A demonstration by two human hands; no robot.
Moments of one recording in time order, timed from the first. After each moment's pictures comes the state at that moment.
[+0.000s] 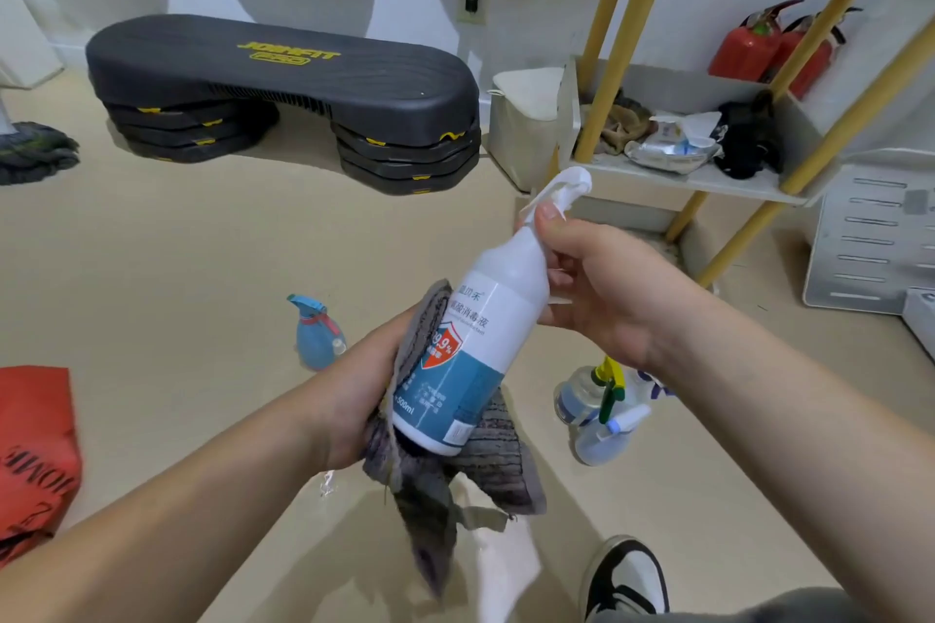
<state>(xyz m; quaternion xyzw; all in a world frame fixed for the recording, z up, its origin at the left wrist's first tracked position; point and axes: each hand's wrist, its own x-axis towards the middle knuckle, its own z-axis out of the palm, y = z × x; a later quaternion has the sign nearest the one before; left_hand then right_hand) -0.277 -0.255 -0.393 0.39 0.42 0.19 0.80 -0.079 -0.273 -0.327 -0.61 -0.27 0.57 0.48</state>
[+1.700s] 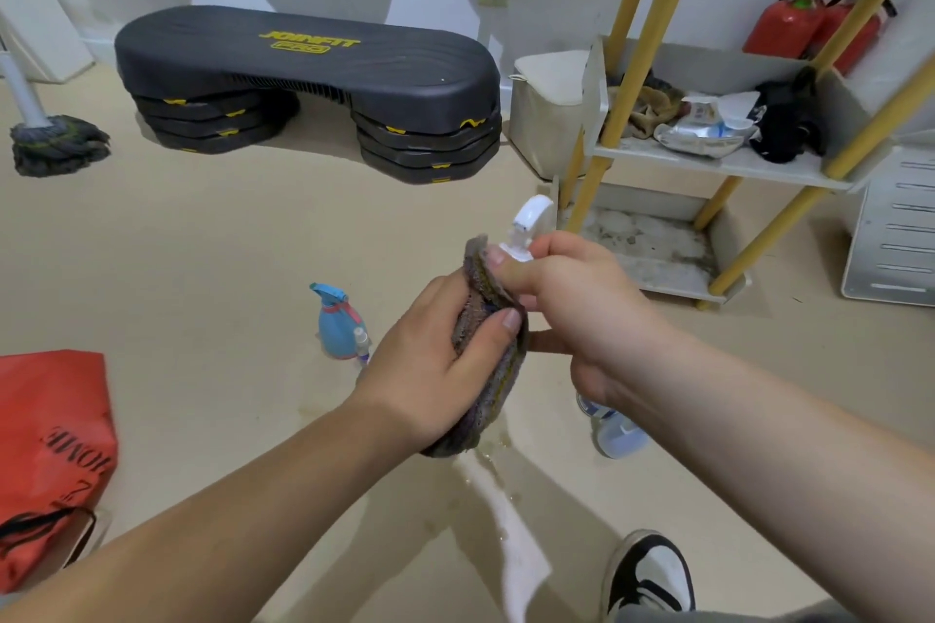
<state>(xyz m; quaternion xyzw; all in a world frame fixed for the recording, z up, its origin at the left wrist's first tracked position) -0.272 -0.258 -0.414 0.74 0.44 0.28 0.42 -0.123 -0.277 -0.346 -0.65 -0.29 0.52 0.48</state>
